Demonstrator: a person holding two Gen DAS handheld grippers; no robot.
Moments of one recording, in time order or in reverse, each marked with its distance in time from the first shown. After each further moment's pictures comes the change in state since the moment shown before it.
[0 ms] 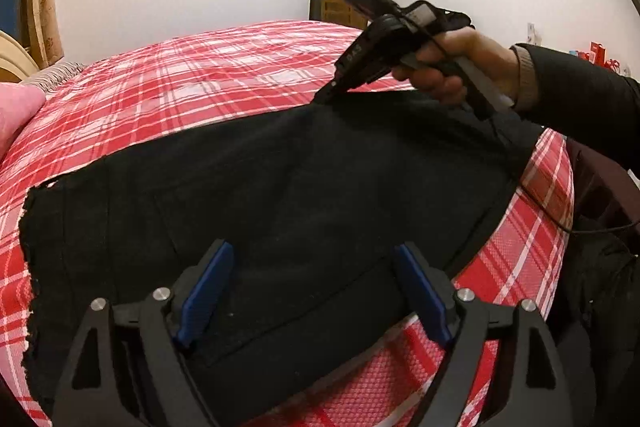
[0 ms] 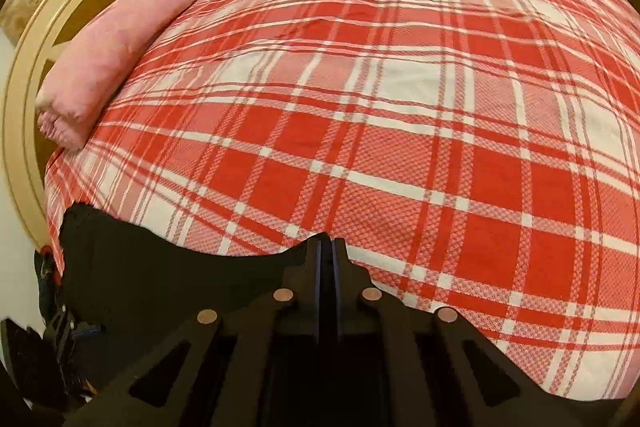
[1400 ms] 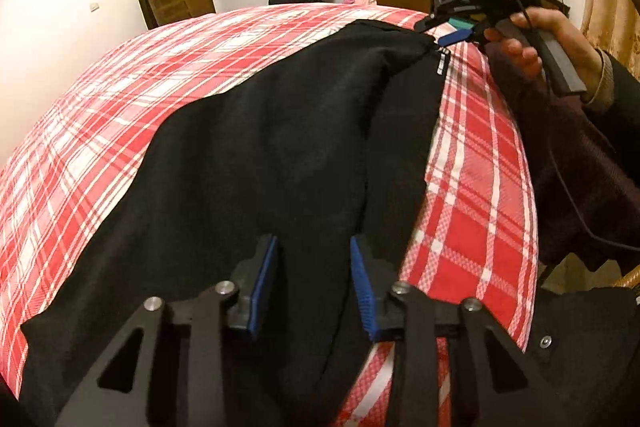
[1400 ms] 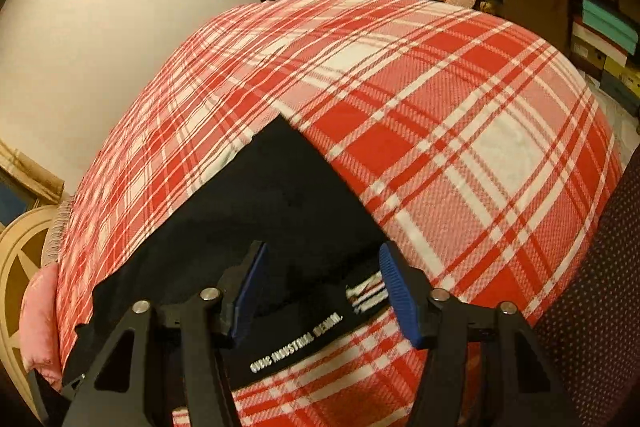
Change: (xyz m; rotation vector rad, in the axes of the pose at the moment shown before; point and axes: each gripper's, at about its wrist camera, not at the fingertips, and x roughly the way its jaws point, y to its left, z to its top) left arm 0.167 -0.281 0.122 0.467 0.173 -0.259; right arm -0.317 -0.382 -0.334 0.887 -0.466 -0.376
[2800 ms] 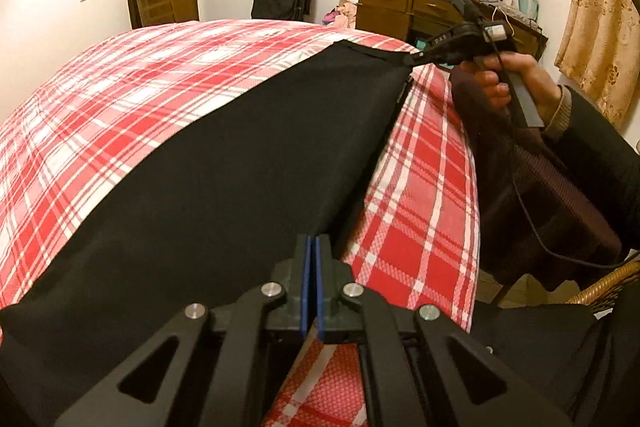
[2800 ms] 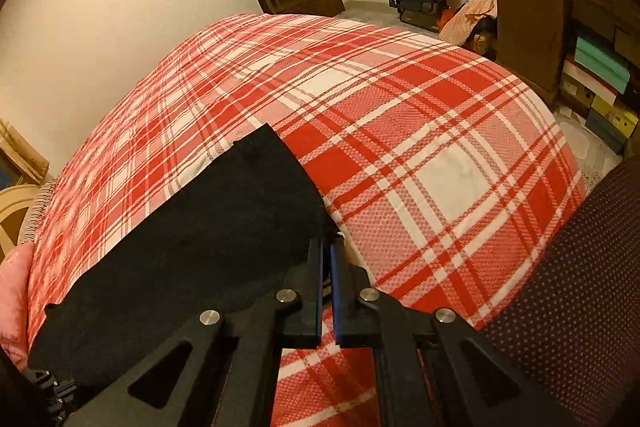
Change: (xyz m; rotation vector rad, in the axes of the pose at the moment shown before) left arm -0.016 -0.015 0.003 -0.052 -0.057 -0.135; right arm -0.023 -0.016 -0.003 -0.112 -0.062 -0.074
